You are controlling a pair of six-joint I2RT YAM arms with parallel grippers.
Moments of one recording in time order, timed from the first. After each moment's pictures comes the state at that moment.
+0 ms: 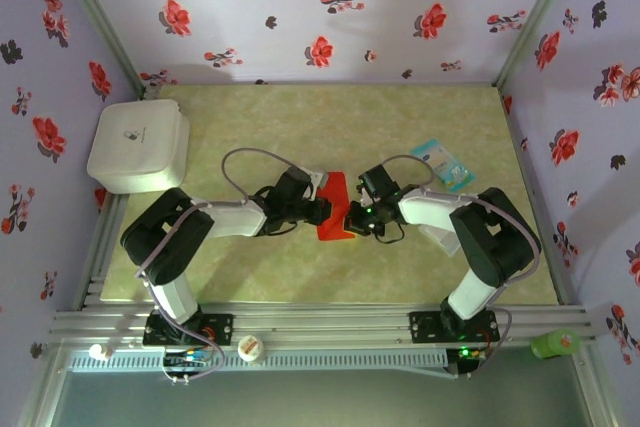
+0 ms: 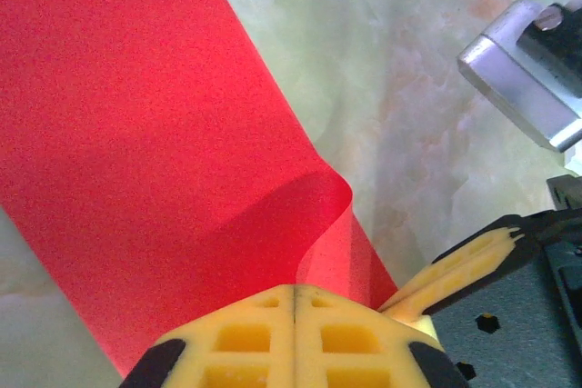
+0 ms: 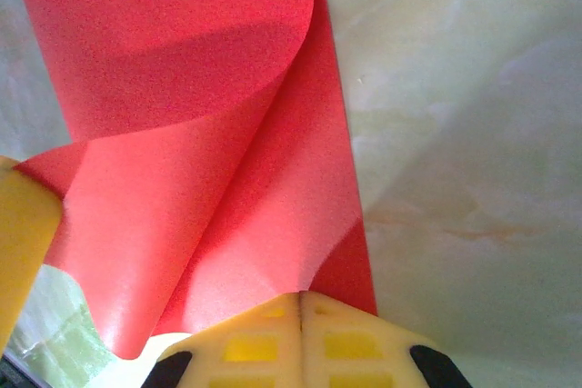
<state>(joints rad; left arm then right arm) -0.80 1.75 0.82 0.20 0.21 -0.51 0.59 1.66 0.78 -0.28 -0.41 0.76</state>
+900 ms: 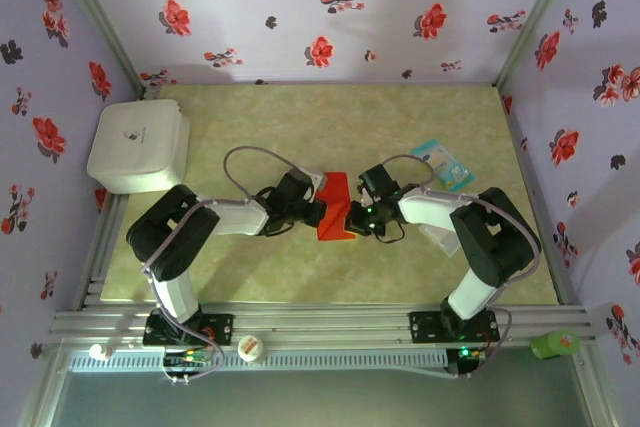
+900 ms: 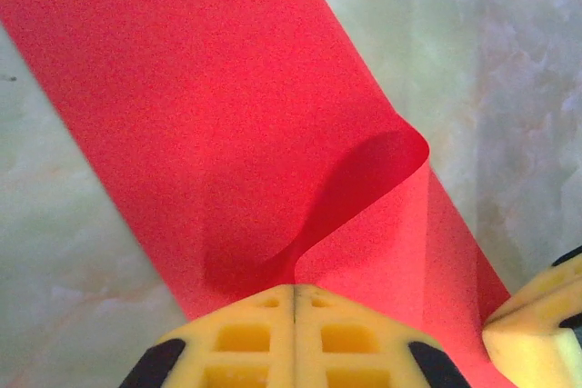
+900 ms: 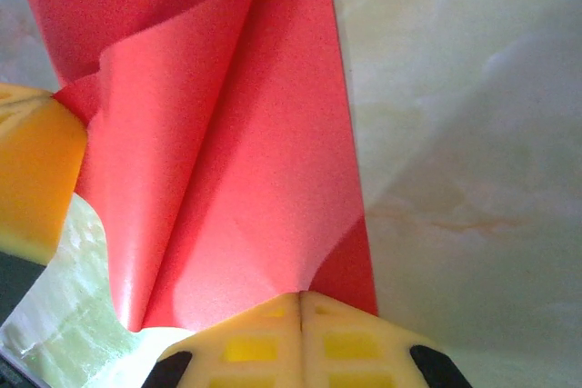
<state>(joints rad) -0.79 1.79 0.83 0.17 0.11 -0.41 0.58 1.66 0.79 -0.30 -0.41 0.76</state>
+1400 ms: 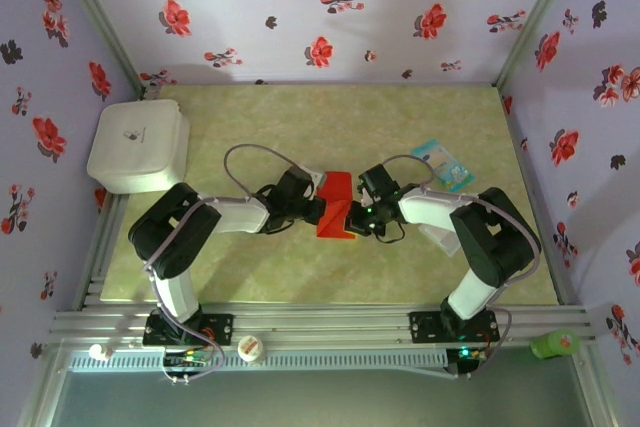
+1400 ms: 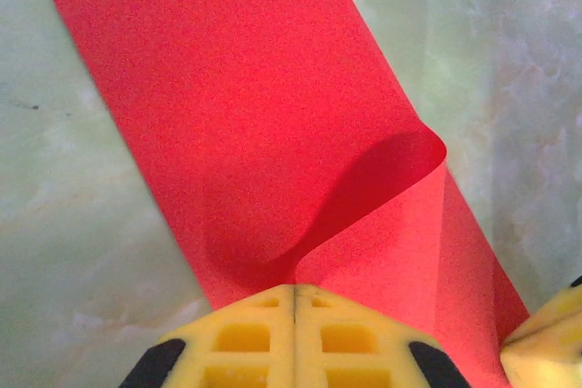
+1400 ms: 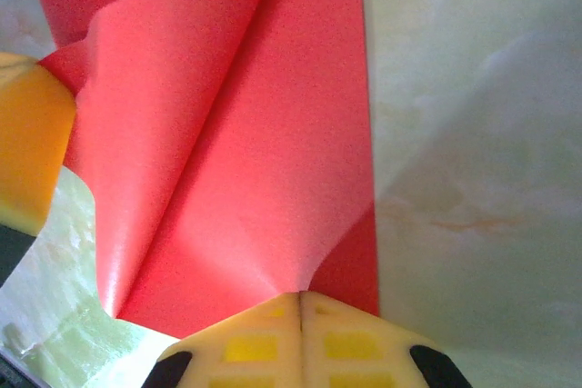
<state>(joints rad) -0.78 1.80 0.85 0.17 0.11 -0.38 0.58 1.66 0.79 -0.30 -0.41 0.76</state>
